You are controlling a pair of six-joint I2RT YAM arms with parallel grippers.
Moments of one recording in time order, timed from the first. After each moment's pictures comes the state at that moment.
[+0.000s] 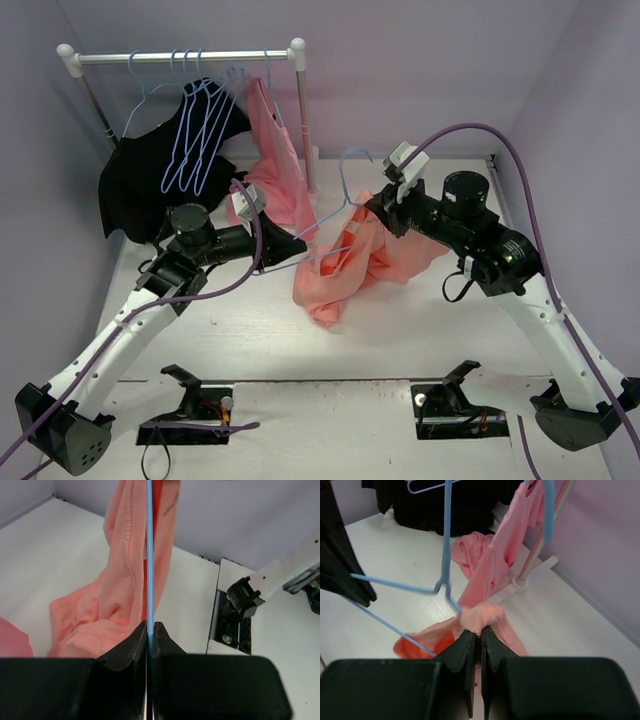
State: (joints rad) left arm -0.50 1.00 0.97 -0.03 0.80 -0.21; right arm 0.62 1.10 1.40 -0.53 -0.21 -0.19
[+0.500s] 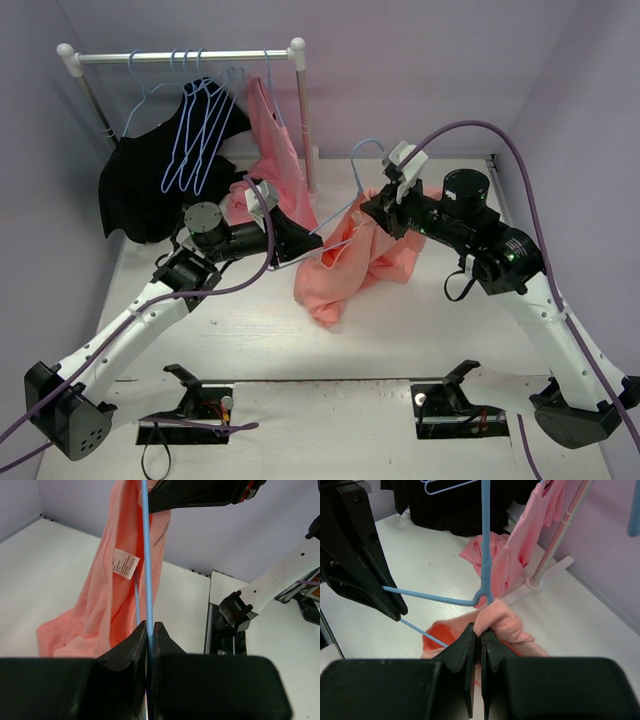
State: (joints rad) left arm -0.59 1.07 0.97 0.15 0.76 -0.28; right arm 0.62 1.10 1.43 -0.56 -0.26 -0.15
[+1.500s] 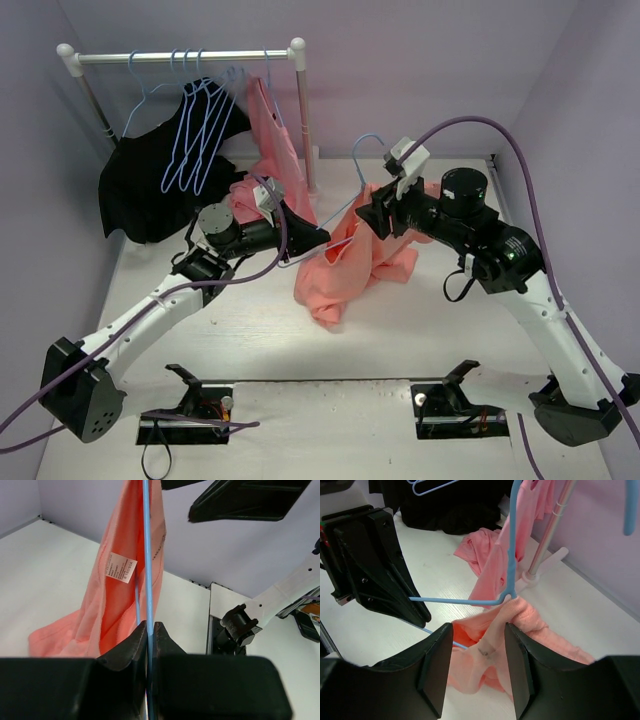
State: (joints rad) left arm -0.58 1.17 0.90 0.39 0.74 -0.39; right arm 0.64 1.12 1.46 -0.58 -0.19 -0.11
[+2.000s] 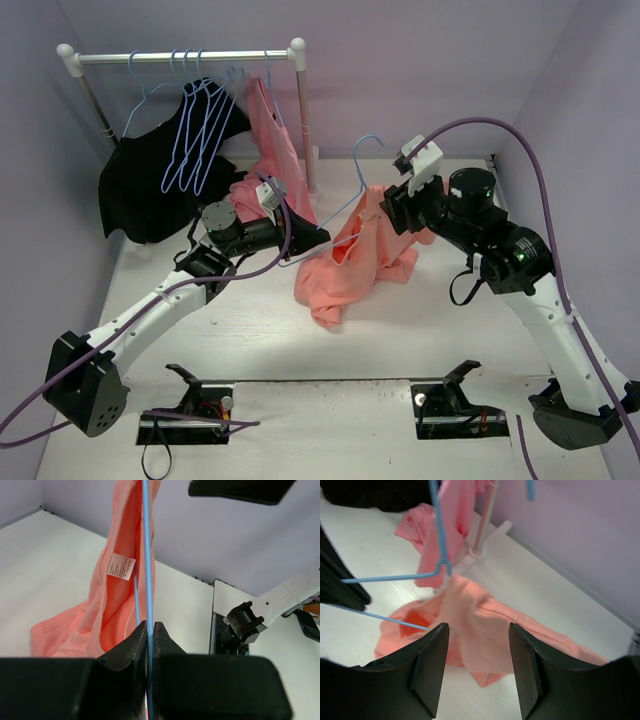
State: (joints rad) left arm -0.56 1.21 0.90 0.39 0.75 -0.39; right arm 0.60 1.10 1.48 -0.67 0.00 -0.20
